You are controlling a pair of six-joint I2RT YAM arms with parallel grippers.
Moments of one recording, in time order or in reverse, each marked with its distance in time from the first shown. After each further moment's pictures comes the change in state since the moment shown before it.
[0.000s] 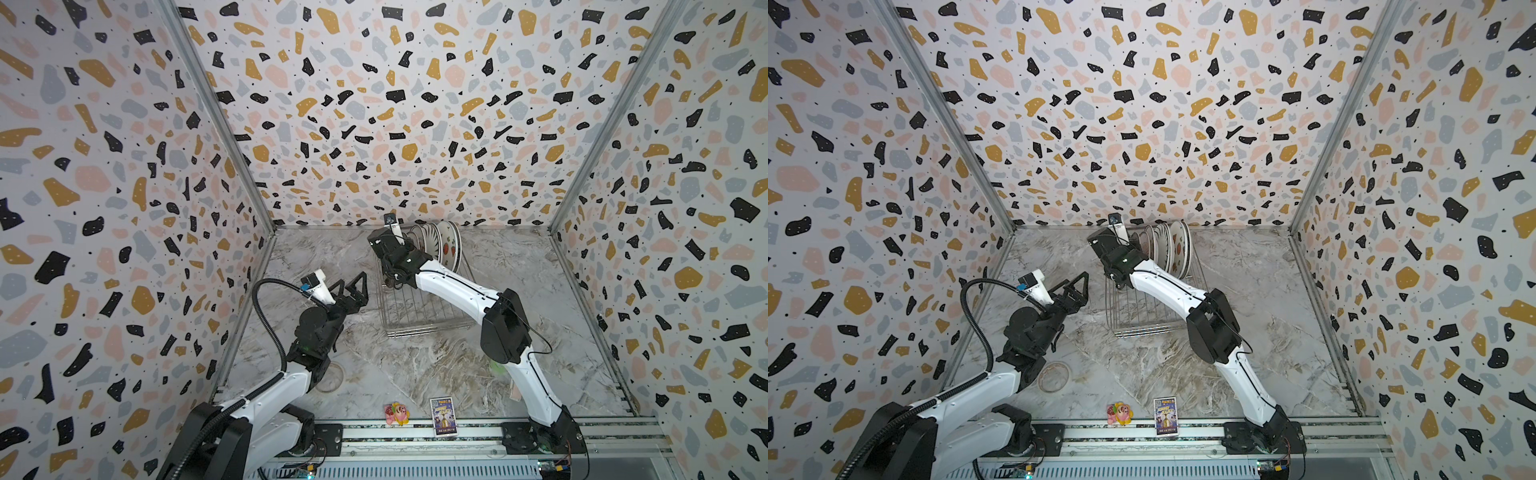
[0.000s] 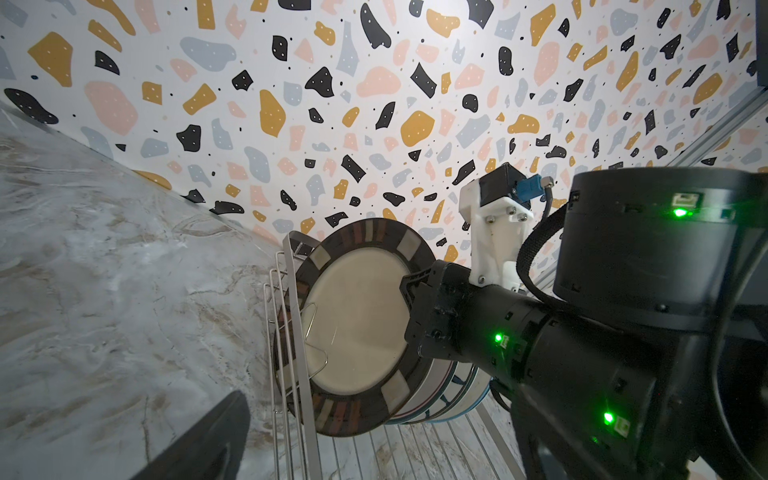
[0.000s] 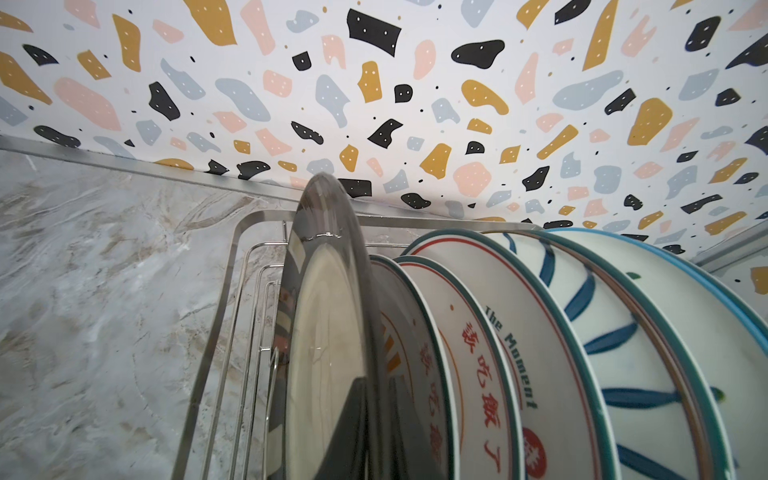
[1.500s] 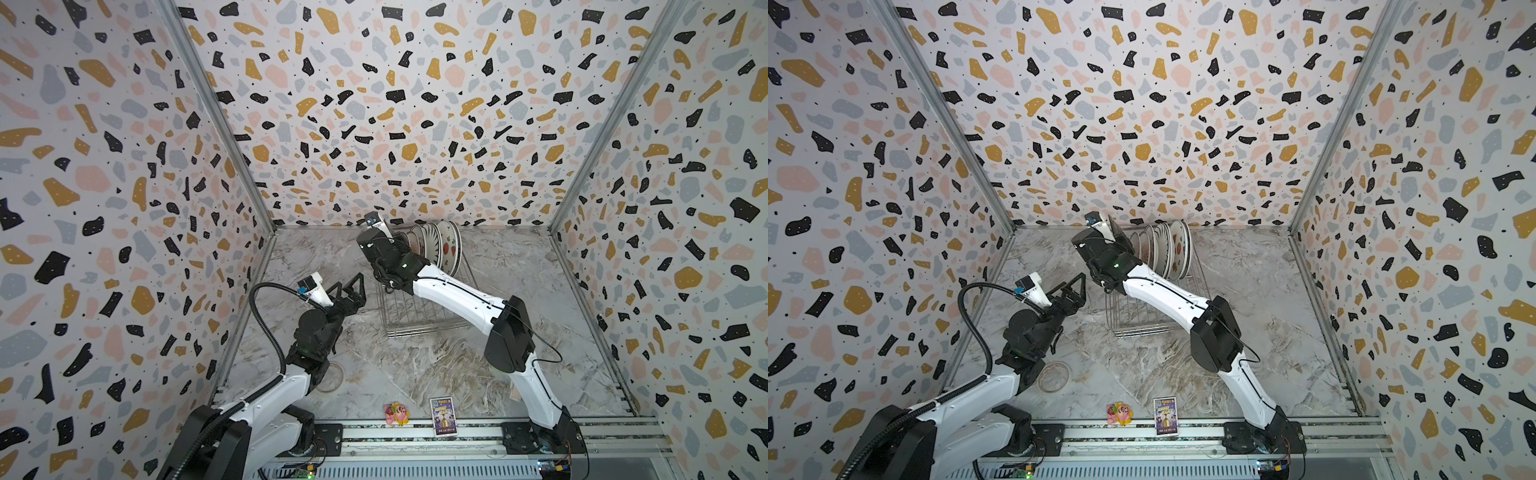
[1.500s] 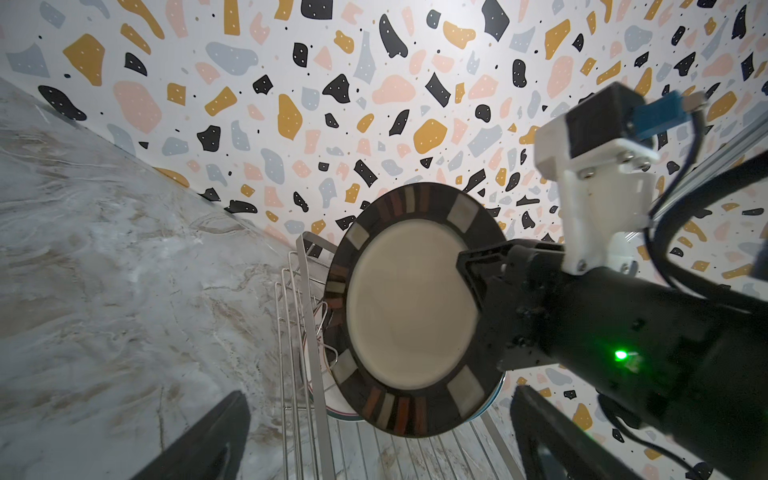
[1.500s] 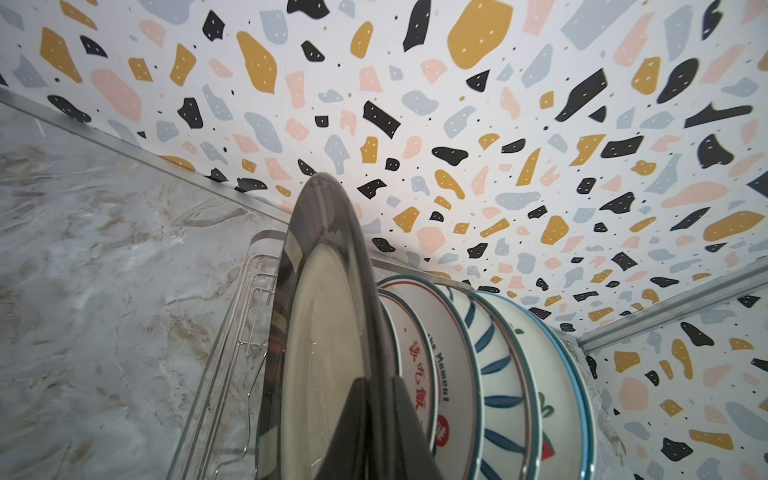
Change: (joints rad) left arm -0.001 -0.016 -0.022 0.000 -0.027 -0.029; right arm 0.090 -0.108 -0.013 0.040 0.147 -0.309
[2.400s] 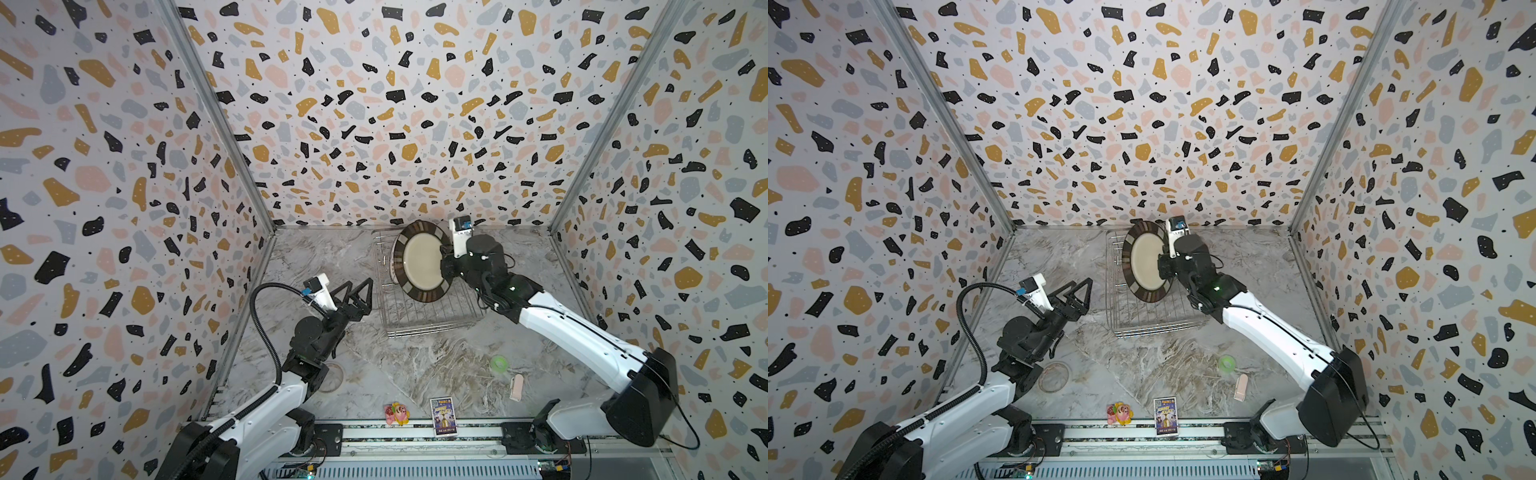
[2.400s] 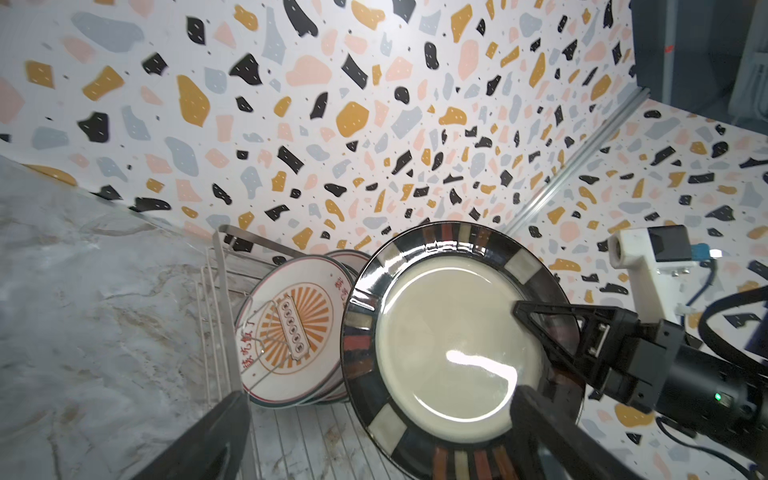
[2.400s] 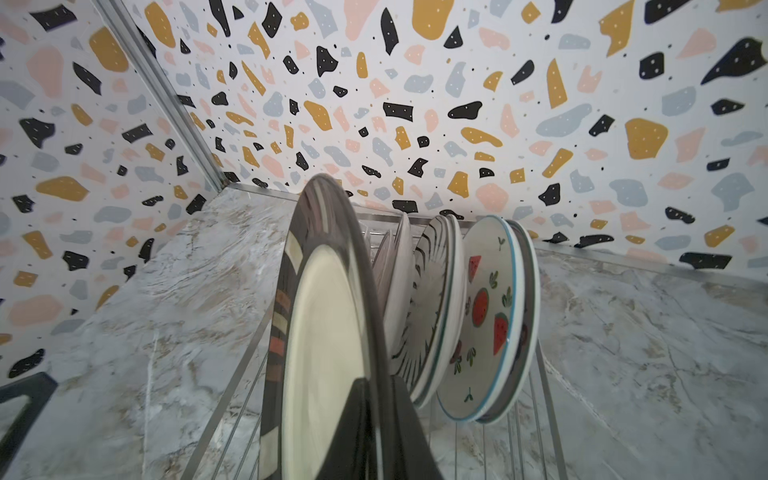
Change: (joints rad) left arm -0.055 -0.098 -0.027 0.023 0.157 0.017; right arm -0.293 -0.857 -0.974 0.305 -0.756 0.272
